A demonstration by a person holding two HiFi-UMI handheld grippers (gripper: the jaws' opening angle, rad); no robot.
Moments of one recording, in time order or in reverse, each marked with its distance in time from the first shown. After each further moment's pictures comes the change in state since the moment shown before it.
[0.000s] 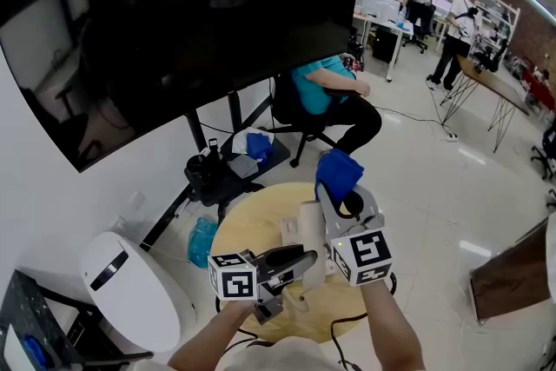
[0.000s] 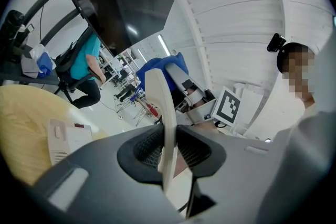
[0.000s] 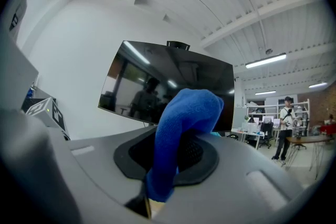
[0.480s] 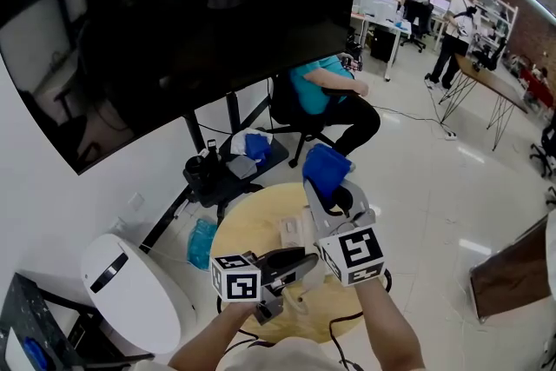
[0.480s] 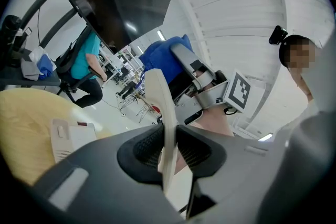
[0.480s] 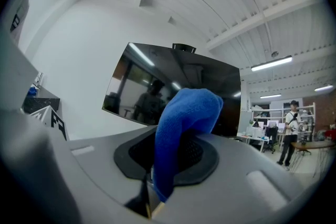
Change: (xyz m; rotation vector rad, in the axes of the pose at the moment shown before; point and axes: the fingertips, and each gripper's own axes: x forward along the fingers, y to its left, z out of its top) left arm 0.005 0.005 -0.011 0.030 0.053 0.027; right arm 0.010 0.018 0.020 -0.030 -0.022 0.046
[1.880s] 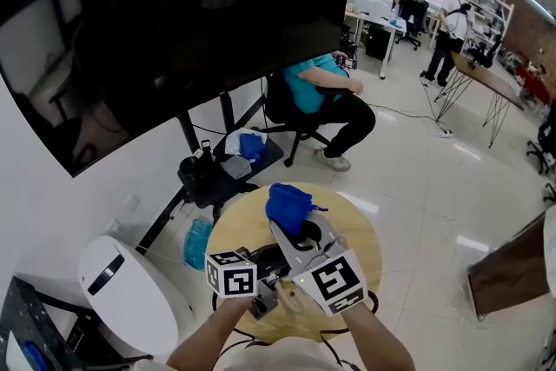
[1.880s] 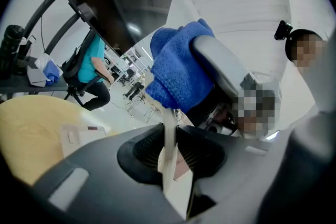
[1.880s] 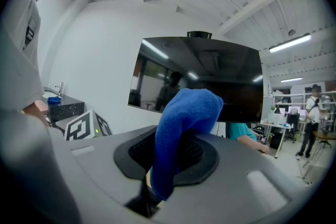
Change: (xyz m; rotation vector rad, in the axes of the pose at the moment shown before) left arm 0.000 0.025 0.003 0.021 0.009 0.081; right arm -0.018 0.083 -0.022 0.055 0.101 0.224
